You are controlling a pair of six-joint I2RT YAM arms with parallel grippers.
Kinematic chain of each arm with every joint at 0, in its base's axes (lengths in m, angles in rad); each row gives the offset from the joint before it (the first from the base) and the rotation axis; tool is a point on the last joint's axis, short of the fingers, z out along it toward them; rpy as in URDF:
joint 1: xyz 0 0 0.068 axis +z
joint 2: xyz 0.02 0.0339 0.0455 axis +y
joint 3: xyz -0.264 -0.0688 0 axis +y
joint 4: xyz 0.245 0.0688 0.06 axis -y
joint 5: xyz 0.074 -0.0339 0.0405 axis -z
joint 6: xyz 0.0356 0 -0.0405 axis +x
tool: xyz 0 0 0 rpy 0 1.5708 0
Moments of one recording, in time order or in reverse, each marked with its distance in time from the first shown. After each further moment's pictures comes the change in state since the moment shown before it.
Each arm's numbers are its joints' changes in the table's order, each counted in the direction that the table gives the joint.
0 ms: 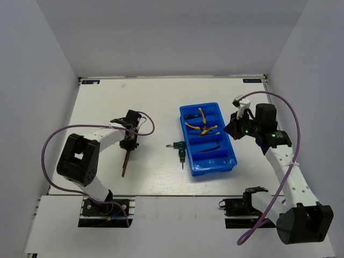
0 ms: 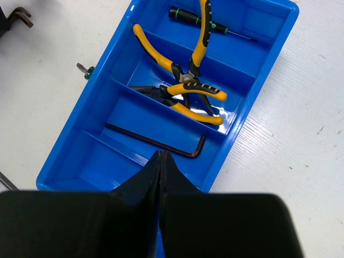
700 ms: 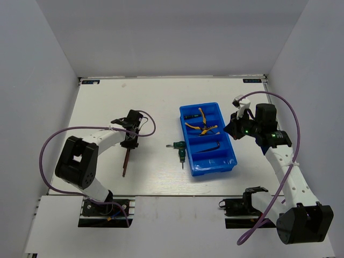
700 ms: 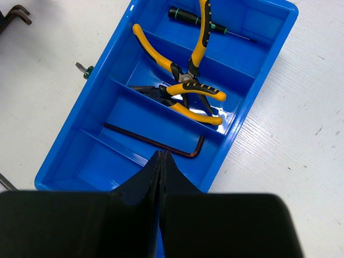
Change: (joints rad) left arm -0.028 -0.035 0.000 0.003 -0.053 -0.002; right arm -0.001 0.000 0.000 0.000 0.000 -0.009
